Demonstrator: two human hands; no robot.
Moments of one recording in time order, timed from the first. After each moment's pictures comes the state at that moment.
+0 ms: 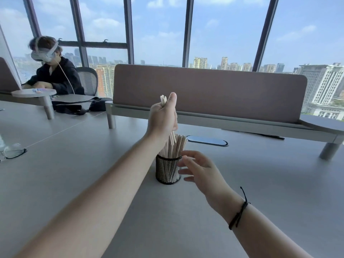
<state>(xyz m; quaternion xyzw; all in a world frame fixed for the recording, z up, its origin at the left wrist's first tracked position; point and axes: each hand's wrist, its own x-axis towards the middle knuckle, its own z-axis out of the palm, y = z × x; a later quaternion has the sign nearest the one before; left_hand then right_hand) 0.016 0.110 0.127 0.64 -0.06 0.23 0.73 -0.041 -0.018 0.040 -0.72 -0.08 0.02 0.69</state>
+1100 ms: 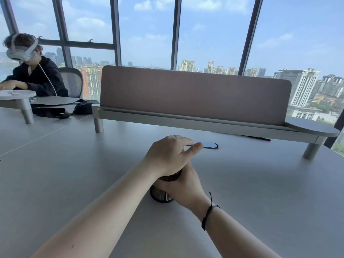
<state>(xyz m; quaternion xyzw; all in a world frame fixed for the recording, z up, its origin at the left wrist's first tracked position) 0.003 0.102 0.076 0.92 -0.21 0.17 0.27 -0.025 0.002 0.012 -0.83 -0.14 -0.09 0.53</state>
